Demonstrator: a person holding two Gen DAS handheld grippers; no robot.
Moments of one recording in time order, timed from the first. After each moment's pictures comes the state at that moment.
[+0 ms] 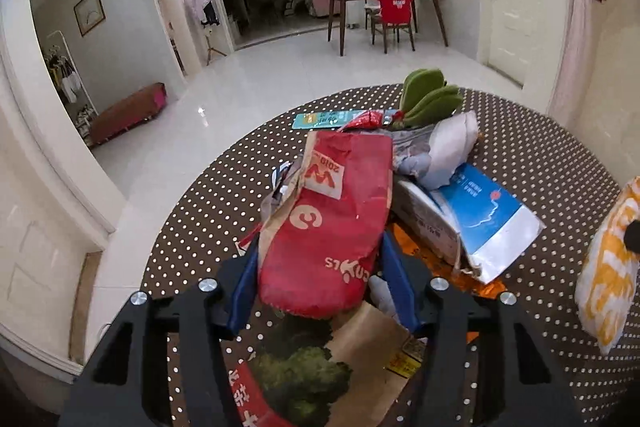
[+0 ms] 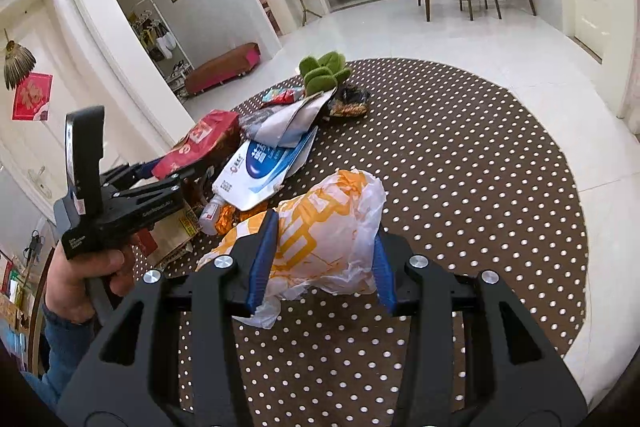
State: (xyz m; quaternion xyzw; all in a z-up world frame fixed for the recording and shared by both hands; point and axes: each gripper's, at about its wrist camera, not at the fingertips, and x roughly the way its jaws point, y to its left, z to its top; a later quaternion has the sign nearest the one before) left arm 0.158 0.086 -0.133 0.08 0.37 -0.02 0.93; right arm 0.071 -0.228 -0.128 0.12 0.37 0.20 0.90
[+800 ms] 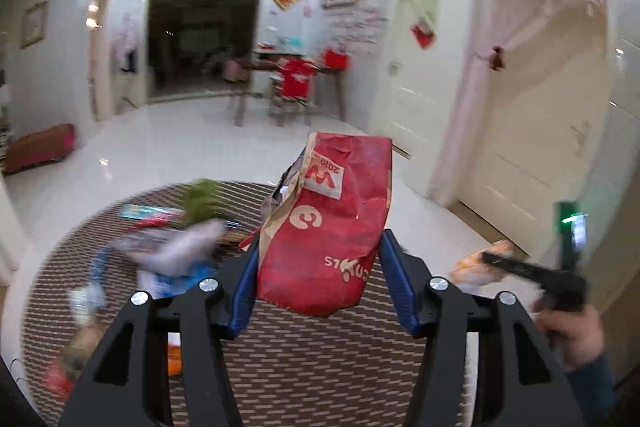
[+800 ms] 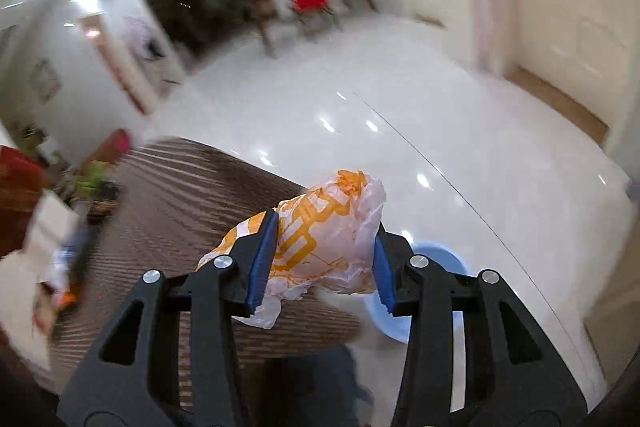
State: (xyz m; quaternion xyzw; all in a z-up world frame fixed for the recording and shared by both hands) left arm 0.098 -0.090 -0.071 0.00 0.26 -0.21 0.94; right arm 0.064 -0.491 -0.186 0.22 0.37 -0.08 0.90
